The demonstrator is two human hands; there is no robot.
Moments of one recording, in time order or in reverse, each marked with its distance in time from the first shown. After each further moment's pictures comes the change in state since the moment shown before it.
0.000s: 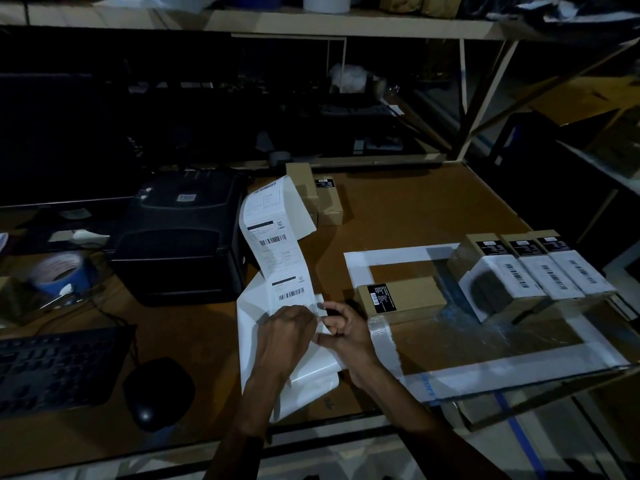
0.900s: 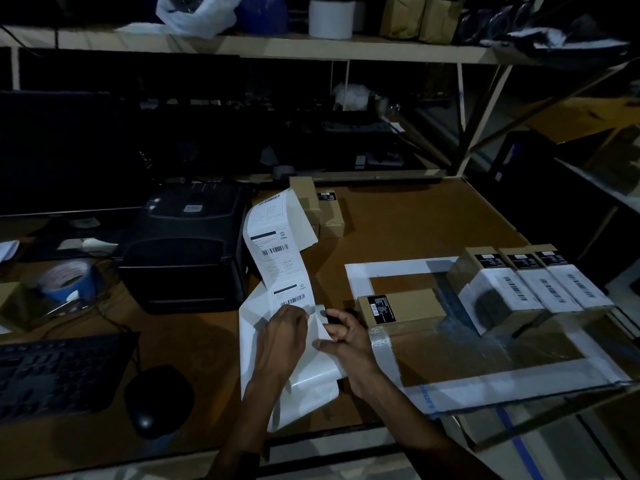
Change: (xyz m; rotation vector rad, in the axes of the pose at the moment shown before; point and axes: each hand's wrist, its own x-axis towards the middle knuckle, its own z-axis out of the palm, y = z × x) left_hand 0.011 0.016 -0.020 -0.262 0.015 -0.322; right_hand 0.001 -0.004 0.000 0.091 0.006 0.046
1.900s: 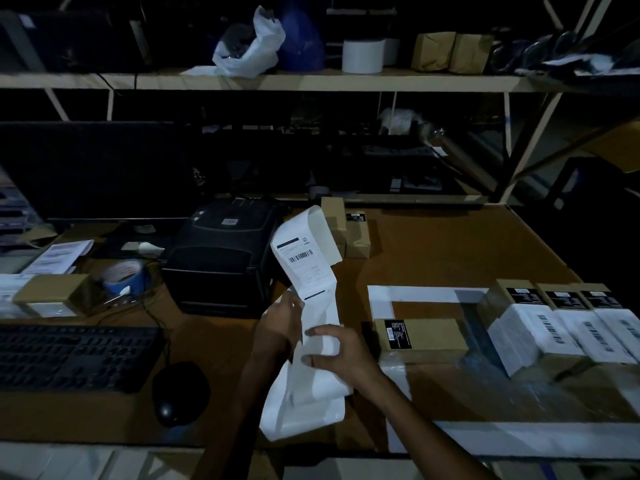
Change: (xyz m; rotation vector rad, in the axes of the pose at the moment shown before) left_hand 0.034 0.030 -0.055 -0.066 -0.150 -0.456; right_hand 0.024 -0.020 0.004 -0.619 -0.313 -0.317
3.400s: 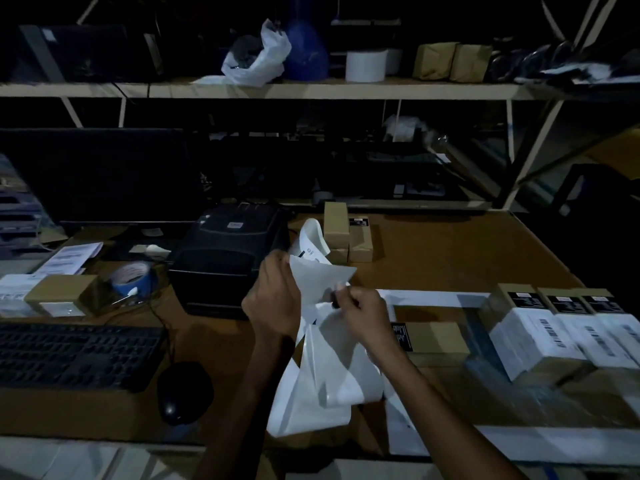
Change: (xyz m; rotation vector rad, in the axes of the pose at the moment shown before) left_hand -0.016 0.040 -0.028 -0.093 0.761 0.332; right_hand 0.007 -0.089 -0.042 0.031 0.336 0.058
